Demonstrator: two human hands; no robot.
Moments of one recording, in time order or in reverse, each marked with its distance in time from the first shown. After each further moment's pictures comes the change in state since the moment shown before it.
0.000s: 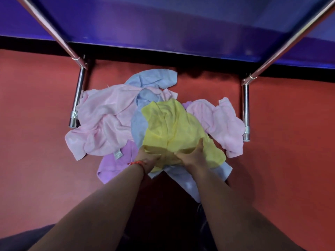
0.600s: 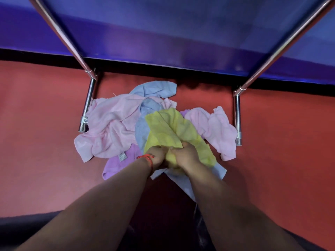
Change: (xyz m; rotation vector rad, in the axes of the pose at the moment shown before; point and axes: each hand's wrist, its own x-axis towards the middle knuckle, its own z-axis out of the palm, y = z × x) left_hand -0.058 0.046 -0.006 -0.229 -0.243 -0.010; right_hand -0.038 -0.038 0.009 -0.143 0.007 -0.151
